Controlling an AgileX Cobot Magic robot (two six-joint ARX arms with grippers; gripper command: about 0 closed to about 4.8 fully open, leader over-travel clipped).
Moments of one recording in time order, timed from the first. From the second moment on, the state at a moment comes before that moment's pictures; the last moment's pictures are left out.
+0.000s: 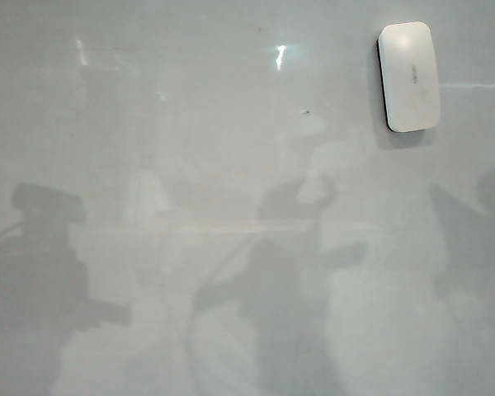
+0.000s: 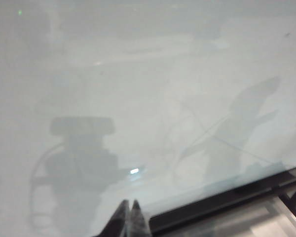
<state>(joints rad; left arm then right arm) -0.20 0.17 0.44 -0.47 0.13 -0.01 0.85 0.20 0.48 -0.06 0.34 0.08</state>
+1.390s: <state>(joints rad) -0.20 0.17 0.44 -0.54 0.13 -0.01 0.34 0.02 0.10 -0.15 0.17 -0.02</state>
